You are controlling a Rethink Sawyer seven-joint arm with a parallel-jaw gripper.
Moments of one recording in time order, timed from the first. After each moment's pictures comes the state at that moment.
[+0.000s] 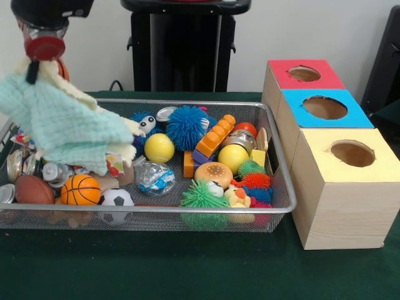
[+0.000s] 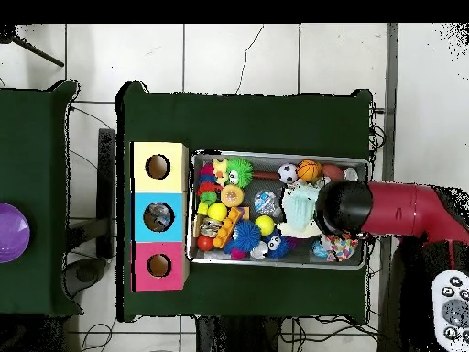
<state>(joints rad) -0.51 -0.69 0.02 1.42 -0.61 0.93 2.72</state>
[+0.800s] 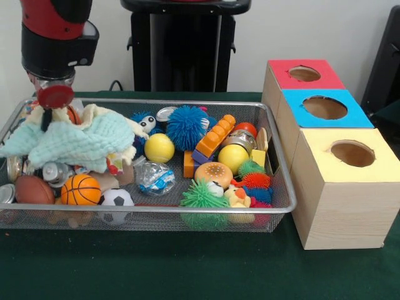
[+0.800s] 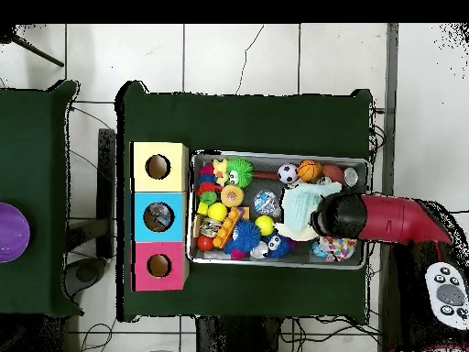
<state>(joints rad) -0.59 -0.57 0.07 1.48 -0.57 0.71 2.72</state>
